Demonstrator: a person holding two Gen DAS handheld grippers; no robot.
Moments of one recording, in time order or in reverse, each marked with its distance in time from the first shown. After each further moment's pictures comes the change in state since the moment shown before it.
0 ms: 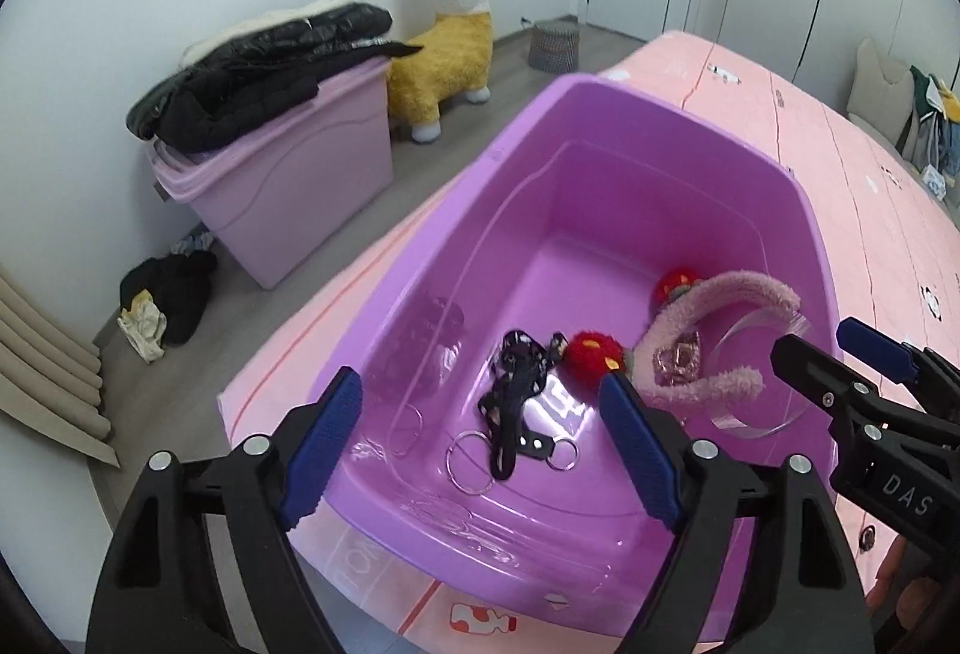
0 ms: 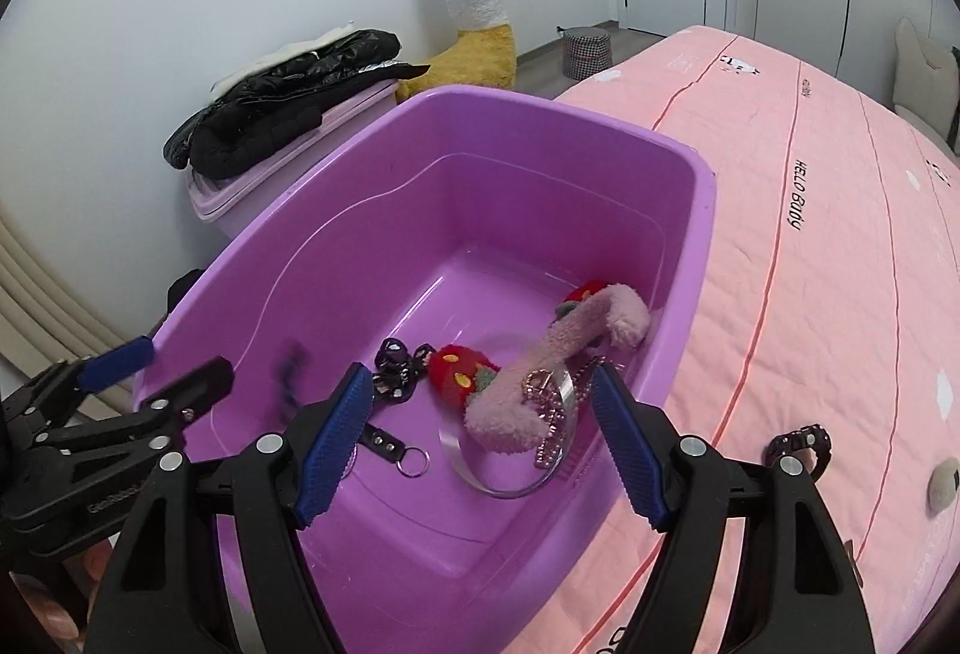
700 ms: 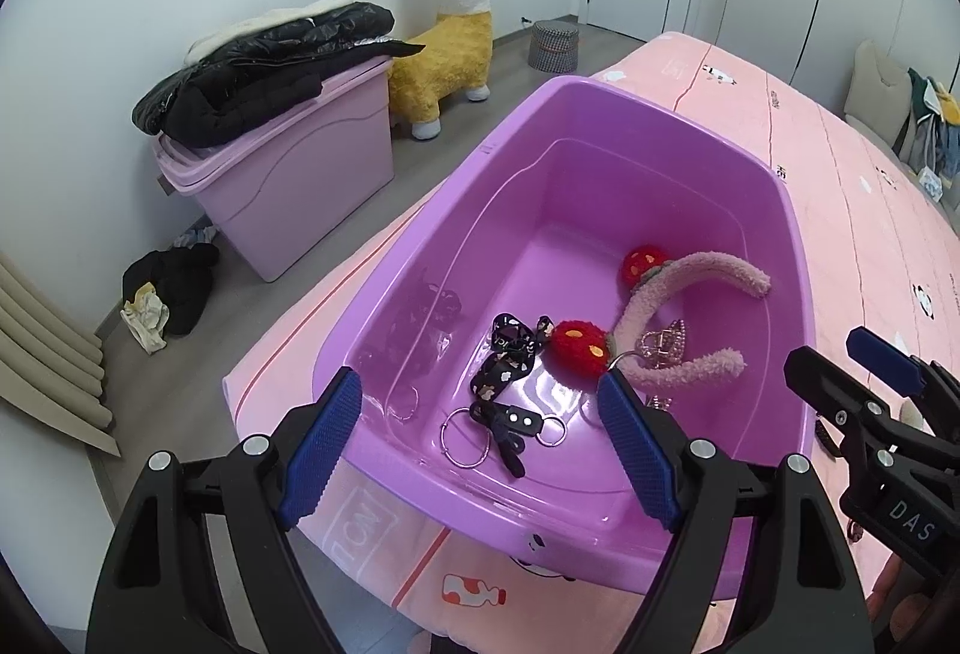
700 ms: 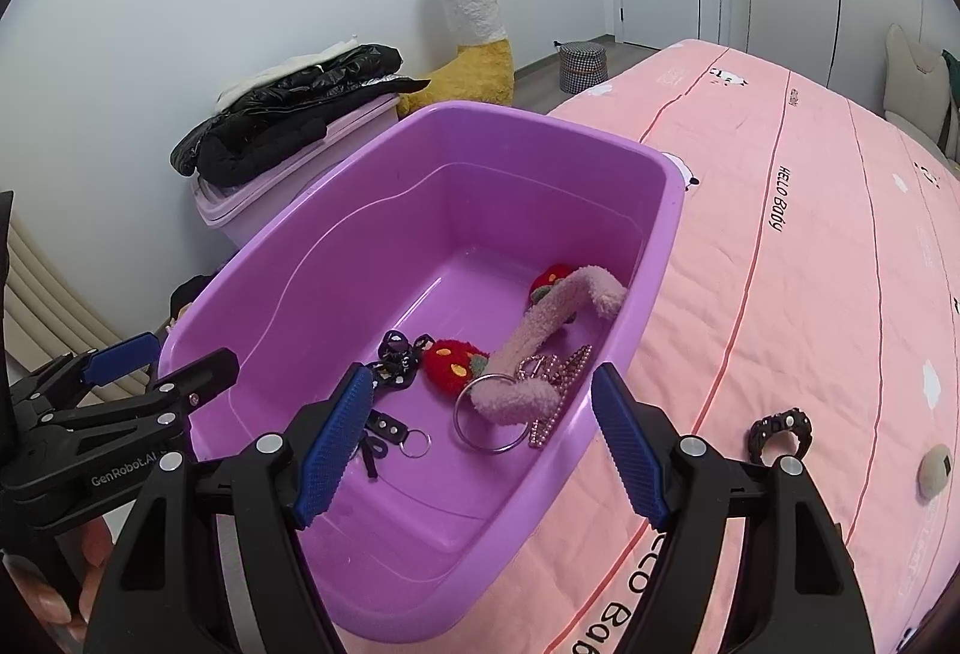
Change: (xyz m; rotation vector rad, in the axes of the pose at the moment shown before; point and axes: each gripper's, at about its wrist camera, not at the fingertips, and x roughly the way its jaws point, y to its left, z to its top) left arm -0.022 -0.004 -0.009 -0.016 0.017 -0.012; right arm -0.033 -0.005 -0.021 0.001 -0.034 0.000
